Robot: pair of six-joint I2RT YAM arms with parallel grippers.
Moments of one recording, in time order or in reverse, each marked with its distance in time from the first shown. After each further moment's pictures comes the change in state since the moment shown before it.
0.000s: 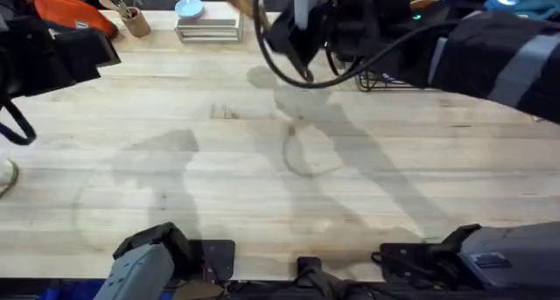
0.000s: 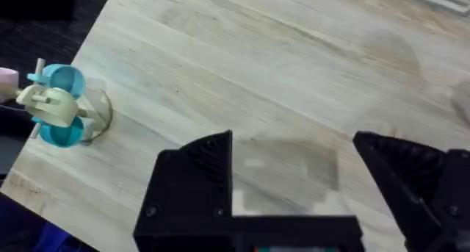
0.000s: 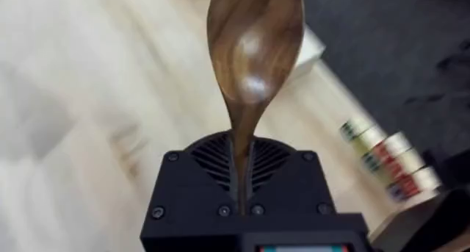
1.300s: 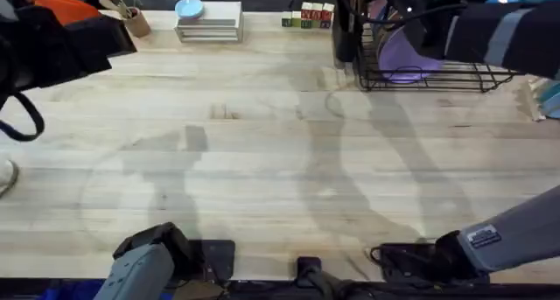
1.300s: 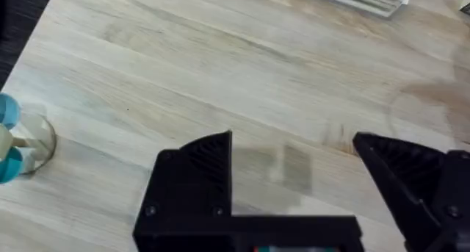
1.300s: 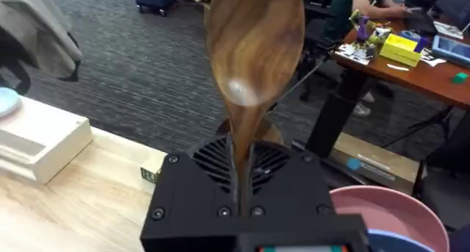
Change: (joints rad) left arm 0.000 0.000 0.000 0.026 0.178 -0.003; right arm -0.377 0.187 0.002 0.547 0.171 0.152
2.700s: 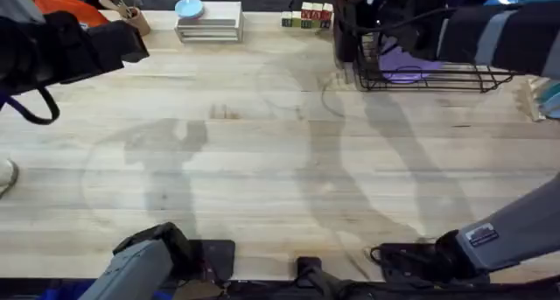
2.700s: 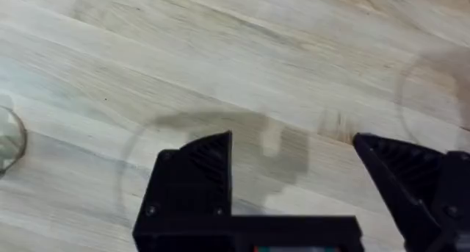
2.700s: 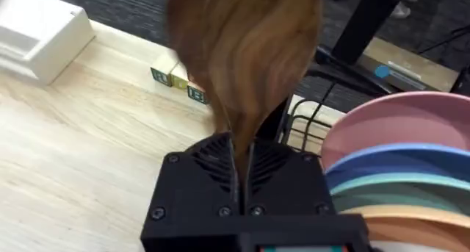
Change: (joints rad) left arm 0.000 0.113 0.002 -0.008 0.045 0.000; right arm 0.002 0.037 0.005 -0.315 0.000 0.011
